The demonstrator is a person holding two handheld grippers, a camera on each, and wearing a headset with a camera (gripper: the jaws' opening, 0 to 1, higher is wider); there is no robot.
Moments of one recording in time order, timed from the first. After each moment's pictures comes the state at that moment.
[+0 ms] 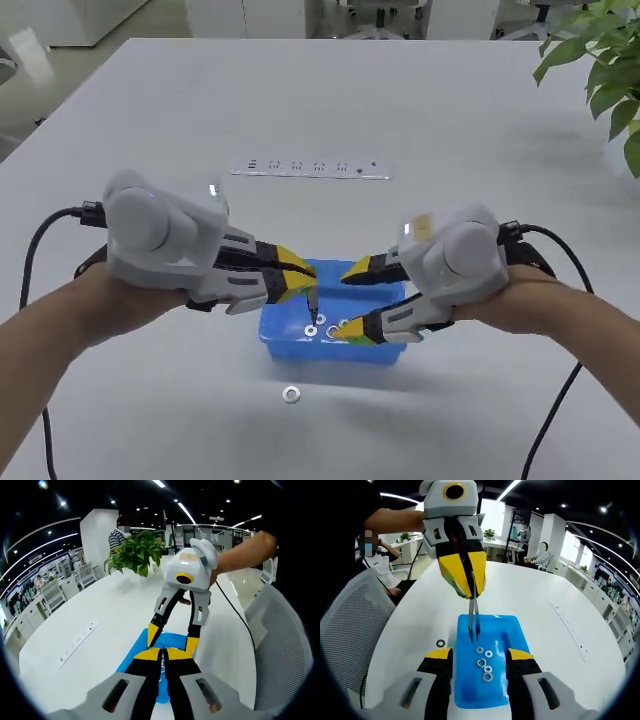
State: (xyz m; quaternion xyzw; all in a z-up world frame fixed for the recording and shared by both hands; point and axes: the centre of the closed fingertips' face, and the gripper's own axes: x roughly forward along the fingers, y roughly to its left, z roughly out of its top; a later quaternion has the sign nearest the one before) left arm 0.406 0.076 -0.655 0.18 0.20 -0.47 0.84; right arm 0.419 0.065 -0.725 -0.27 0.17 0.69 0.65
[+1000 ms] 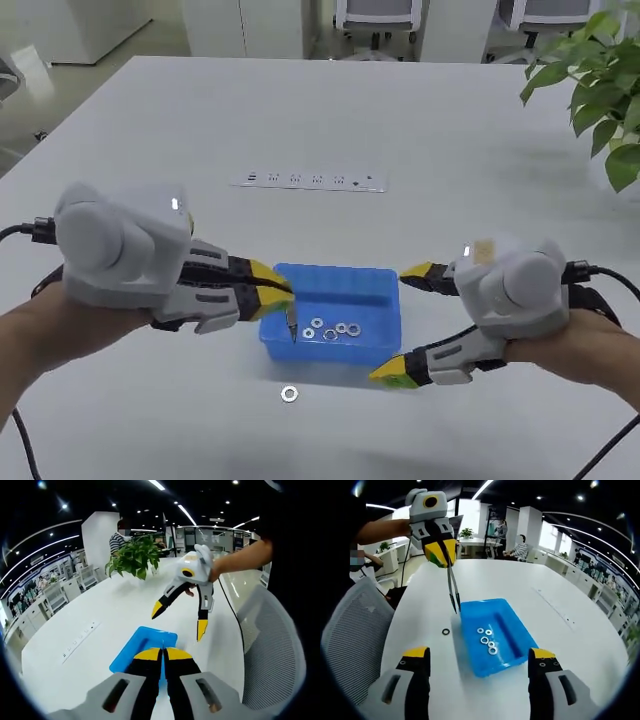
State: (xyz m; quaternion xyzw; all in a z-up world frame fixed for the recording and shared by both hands) left arm 0.366 0.087 -0.640 0.18 0.20 -0.47 0.84; right arm 0.404 0.012 -0.720 -0.24 0.21 0.62 0.71
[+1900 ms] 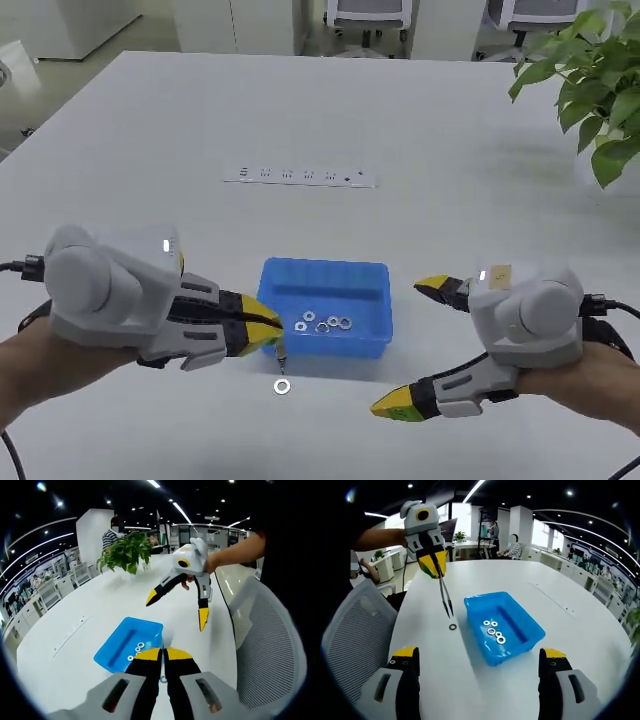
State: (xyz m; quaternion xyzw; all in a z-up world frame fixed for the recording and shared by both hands) left arm 0.343 0.082 -0.673 0.18 0.21 -0.49 0.83; right arm 0.385 -0.004 -0.731 -0.21 0.22 0.61 0.73
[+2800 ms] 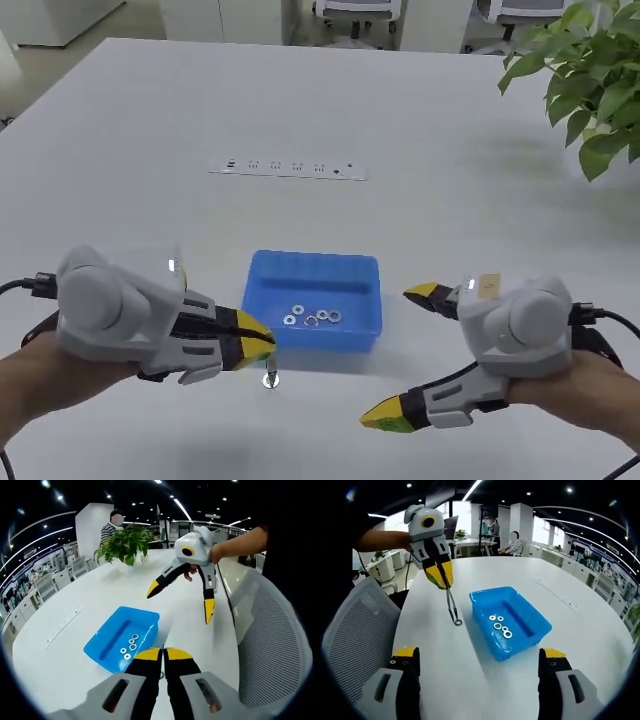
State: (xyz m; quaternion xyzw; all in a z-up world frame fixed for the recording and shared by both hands) left arm 0.339 0.079 -0.700 0.17 0.23 -0.50 0.82; right arm 0.372 -0.006 -0.739 -0.21 0.23 0.61 0.73
